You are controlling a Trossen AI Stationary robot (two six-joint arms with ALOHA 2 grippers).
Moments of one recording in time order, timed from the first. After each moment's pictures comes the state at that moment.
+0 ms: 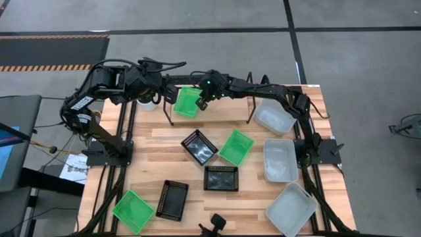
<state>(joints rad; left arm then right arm) 0.10 1.54 2.22 -1.51 -0.64 -0.68 -0.46 2.12 1.72 -0.32 0.00 0.15</state>
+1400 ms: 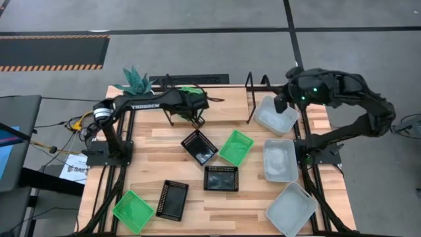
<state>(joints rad) 0.29 1.80 1.48 -1.02 -0.31 -0.45 -0.12 1.14 1.71 -1.24 0.45 0.56</state>
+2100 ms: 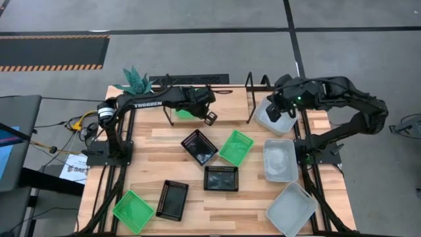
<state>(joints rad) 0.29 1.83 1.62 -0.88 -0.12 -0.51 -0.06 1.21 1.71 -1.34 0.45 0.55</state>
